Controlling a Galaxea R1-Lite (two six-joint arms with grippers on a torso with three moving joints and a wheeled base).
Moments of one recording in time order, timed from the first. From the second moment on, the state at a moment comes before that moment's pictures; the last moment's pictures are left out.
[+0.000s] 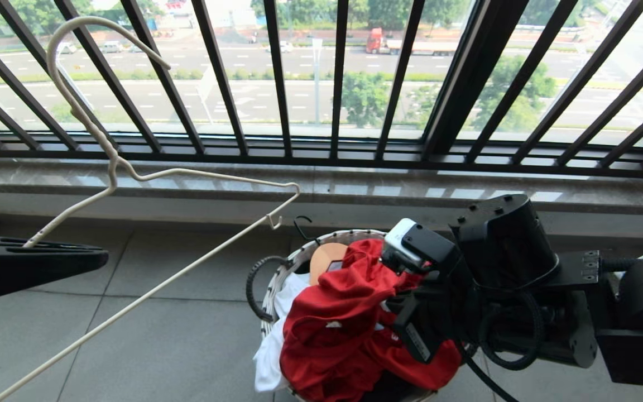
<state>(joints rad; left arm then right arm) -0.55 1.01 -1.22 0.61 -0.06 -0.05 0.78 1.64 -0.95 -0.09 -0.11 -0.15</state>
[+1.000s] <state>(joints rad) -0.55 1.02 -1.22 0.61 0.01 -0.04 0.78 1.89 -0.98 -0.36 -0.07 -0.04</state>
